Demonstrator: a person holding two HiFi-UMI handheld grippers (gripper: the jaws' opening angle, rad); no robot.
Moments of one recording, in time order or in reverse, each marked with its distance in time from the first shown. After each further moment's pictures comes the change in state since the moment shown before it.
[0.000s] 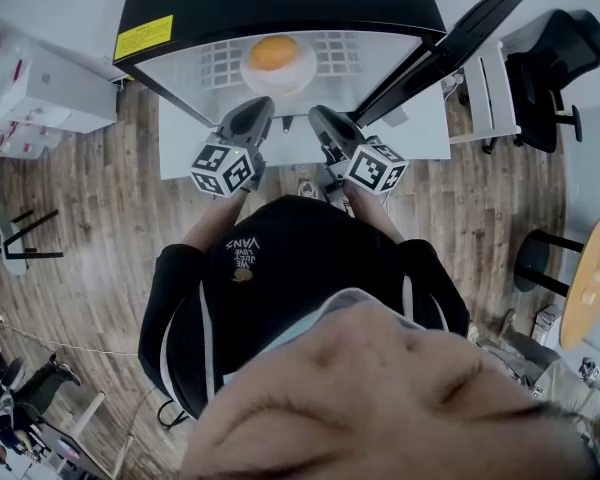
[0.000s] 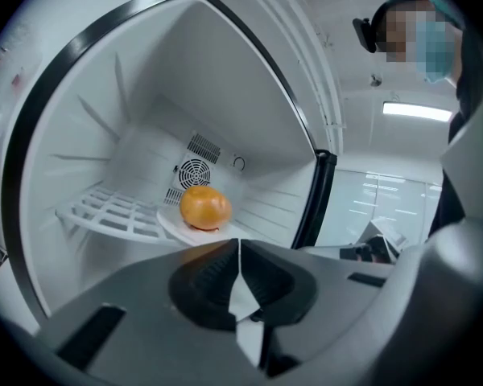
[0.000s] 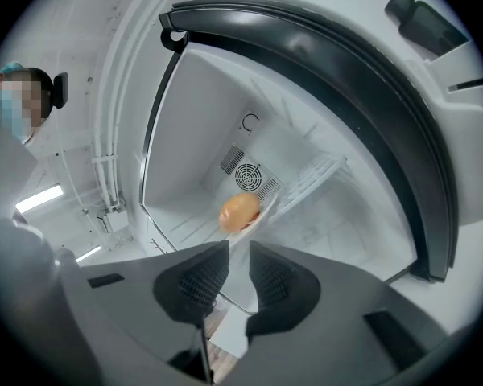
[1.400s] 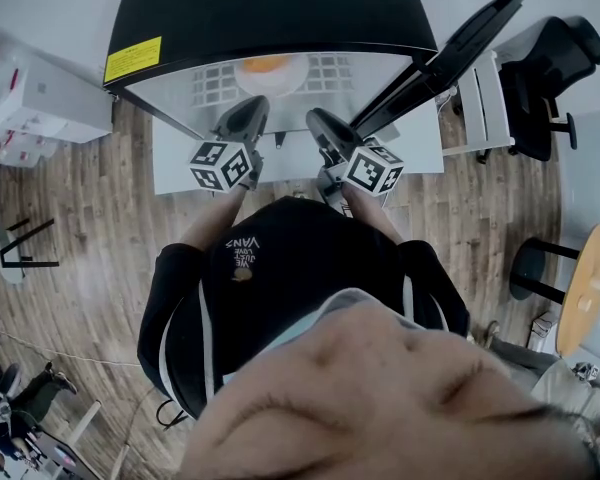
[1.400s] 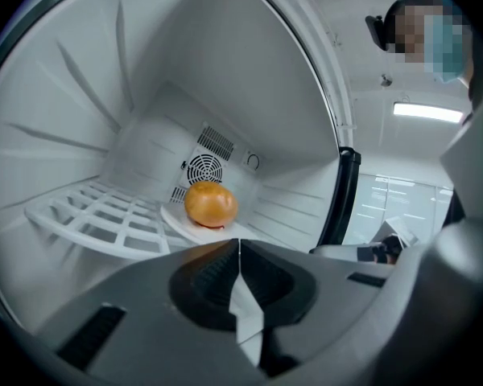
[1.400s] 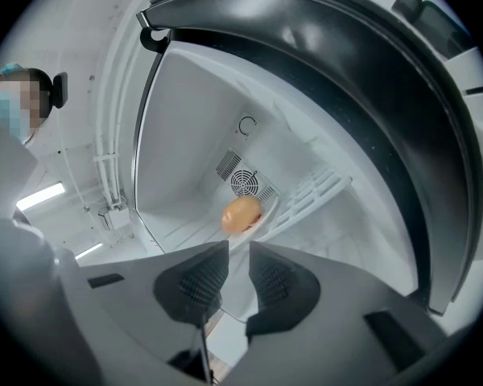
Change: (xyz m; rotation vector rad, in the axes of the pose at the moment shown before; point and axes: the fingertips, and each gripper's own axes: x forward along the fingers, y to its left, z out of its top) left arm 0.036 0.025 0.005 -0.036 -0.008 0.046; right arm 0.013 -0.017 0.024 -0.024 0.006 0.015
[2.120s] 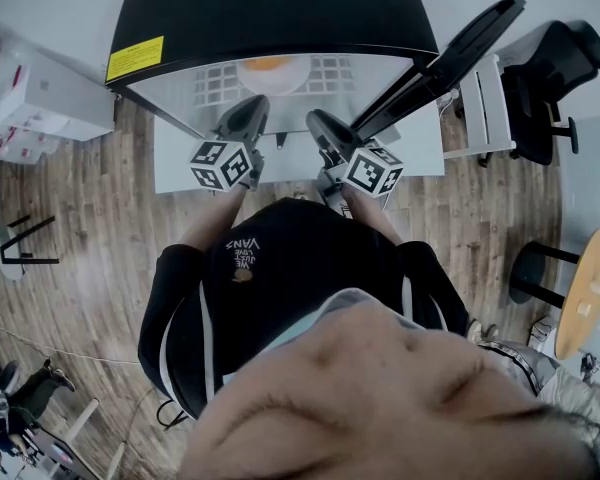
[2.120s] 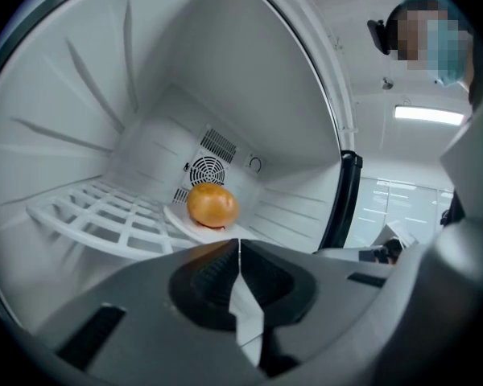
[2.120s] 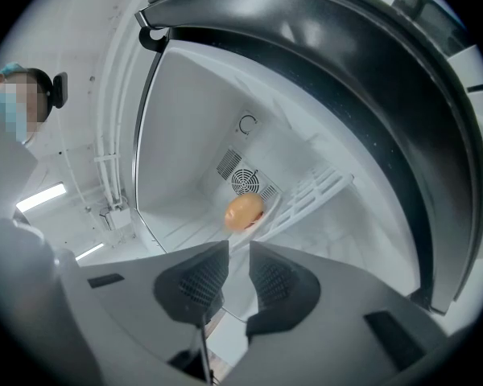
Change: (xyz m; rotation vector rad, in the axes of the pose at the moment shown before) left arm 0.000 0.003 0.002 -0.012 -0.022 0.005; right arm 0.002 0.001 -0.001 0.003 0.004 0.011
